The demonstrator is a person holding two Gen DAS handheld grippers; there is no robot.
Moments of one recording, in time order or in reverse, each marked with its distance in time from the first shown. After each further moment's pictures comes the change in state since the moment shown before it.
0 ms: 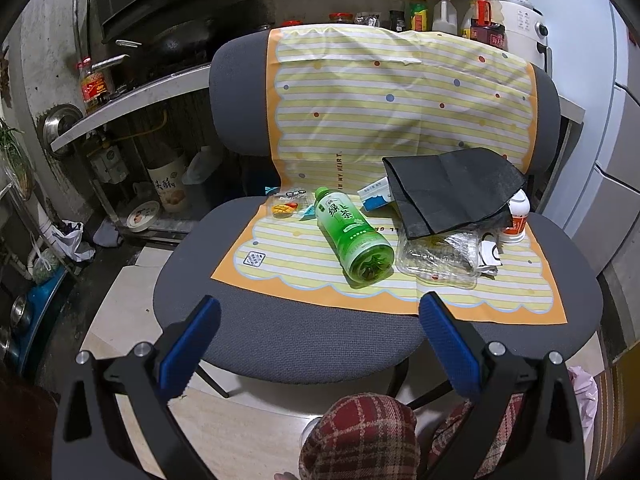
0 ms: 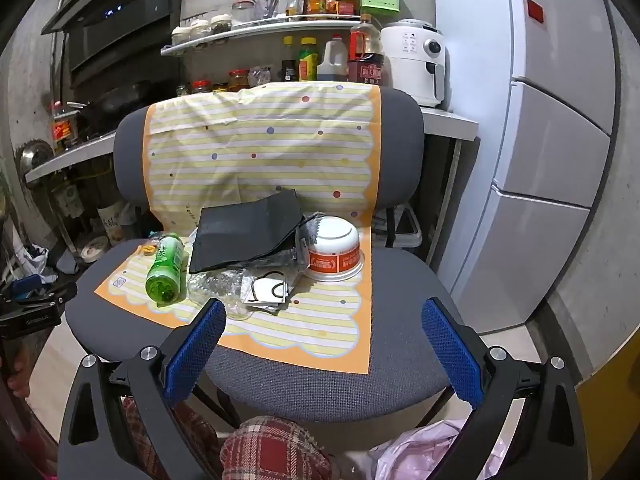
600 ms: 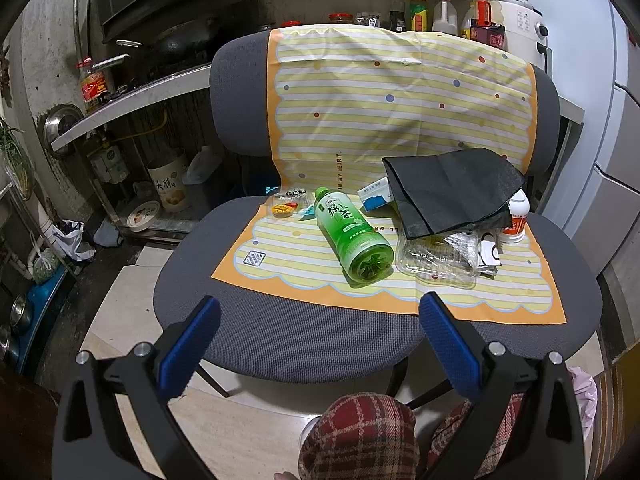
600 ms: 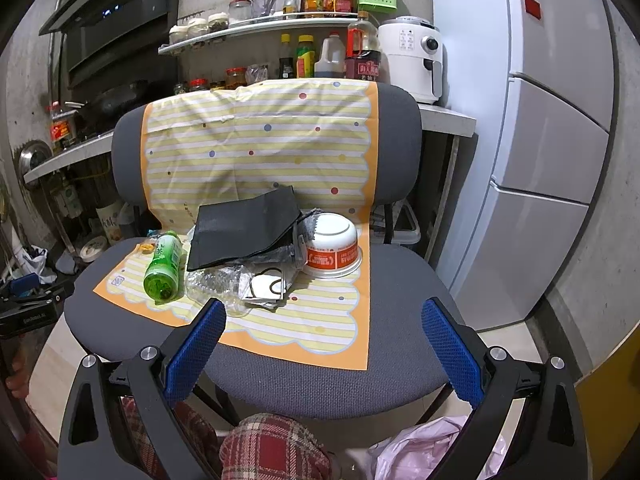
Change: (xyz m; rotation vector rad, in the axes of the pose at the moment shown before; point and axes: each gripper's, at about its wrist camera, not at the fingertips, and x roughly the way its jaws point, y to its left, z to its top) left arm 0.001 -0.003 0.002 -0.004 0.006 0.006; right arm 0.000 -0.001 0.001 -0.002 0.008 -0.002
